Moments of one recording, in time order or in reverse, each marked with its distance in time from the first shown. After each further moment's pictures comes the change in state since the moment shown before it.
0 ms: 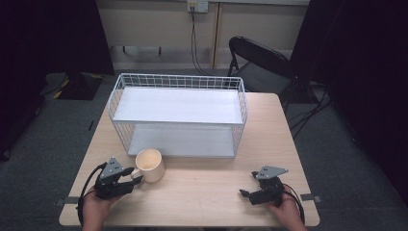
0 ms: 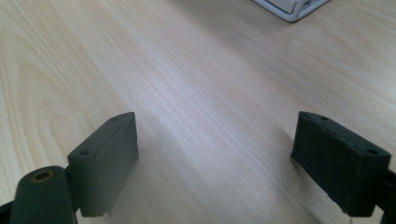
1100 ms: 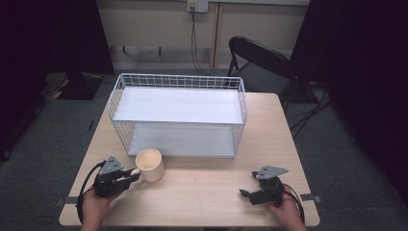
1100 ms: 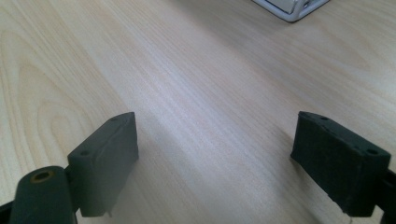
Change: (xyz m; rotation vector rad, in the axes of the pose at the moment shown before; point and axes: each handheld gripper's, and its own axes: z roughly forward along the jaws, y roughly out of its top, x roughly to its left) left arm 0.005 0.003 -0.001 0.016 -0.026 -0.029; right arm 0.000 0.000 0.000 0.000 0.000 -0.001
